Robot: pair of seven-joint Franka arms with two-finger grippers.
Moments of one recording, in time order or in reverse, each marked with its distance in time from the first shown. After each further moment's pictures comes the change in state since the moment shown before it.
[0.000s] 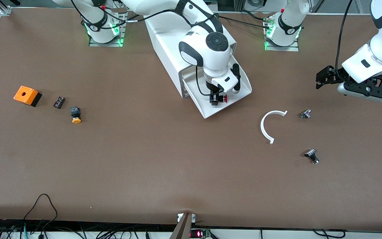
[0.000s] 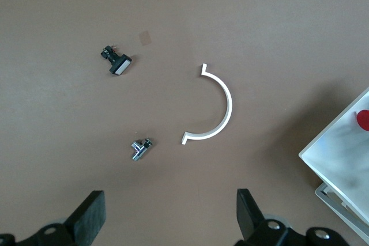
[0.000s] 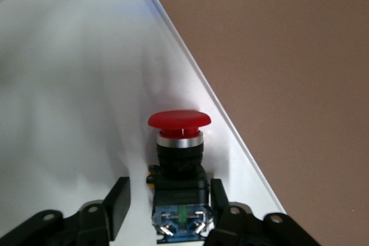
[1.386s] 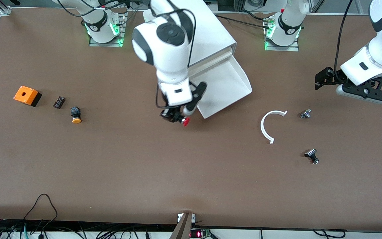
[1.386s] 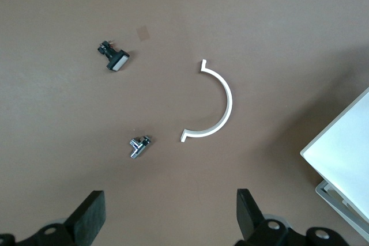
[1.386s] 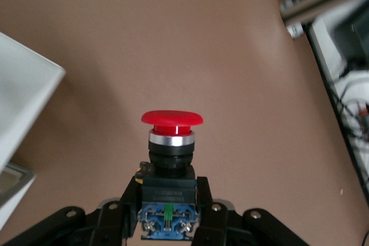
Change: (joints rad) left arm -0.001 0.024 0.000 -0.007 0.000 -0.004 0.000; right arm -0.020 -0.227 -0.326 -0.122 0.010 -0.091 0.233
